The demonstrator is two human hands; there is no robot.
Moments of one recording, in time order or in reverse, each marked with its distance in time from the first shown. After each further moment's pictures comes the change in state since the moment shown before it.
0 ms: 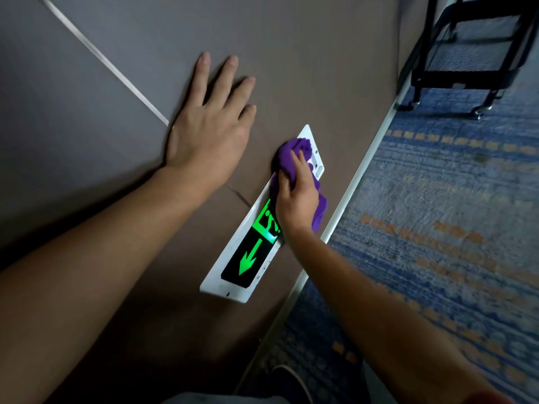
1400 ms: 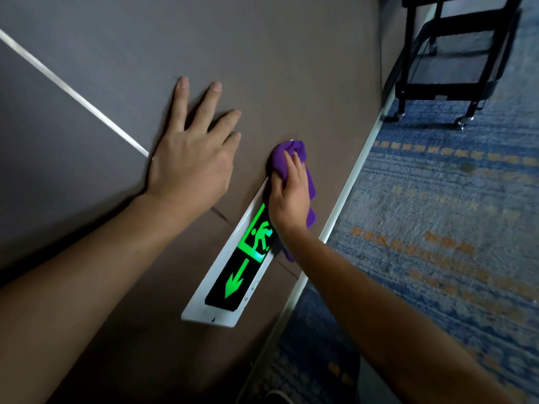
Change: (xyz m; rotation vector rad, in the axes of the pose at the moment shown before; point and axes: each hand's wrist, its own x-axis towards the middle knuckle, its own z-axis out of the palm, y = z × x) left_hand -0.001 0.009 0.005 -0.118 0.058 0.017; right_hand 0.042 0.007 -0.001 -0.084 -0.029 -0.037
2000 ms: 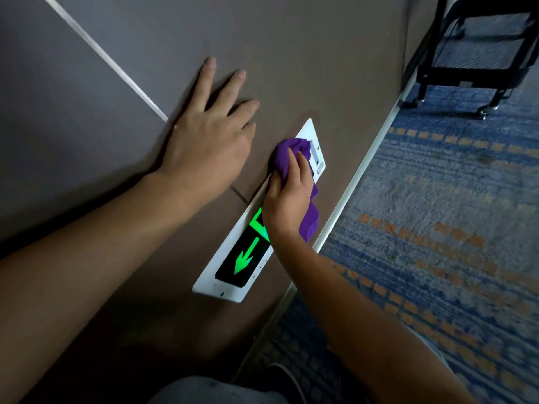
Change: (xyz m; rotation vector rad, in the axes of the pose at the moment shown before) left_hand -0.016 -0.002 -0.002 -0.003 -0.034 0.095; right_hand -0.047 -0.010 0.029 0.017 0.152 0.015
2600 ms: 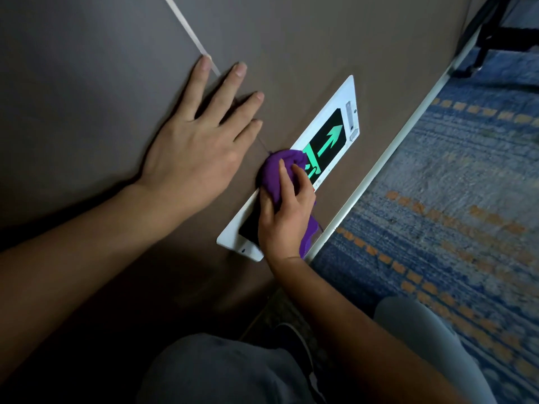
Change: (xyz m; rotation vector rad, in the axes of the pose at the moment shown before) left_hand -0.091 0.010 -0.009 0.069 -0.142 0.009; right_hand -0.111 0.005 -0.017 -0.048 -0.195 -0.127
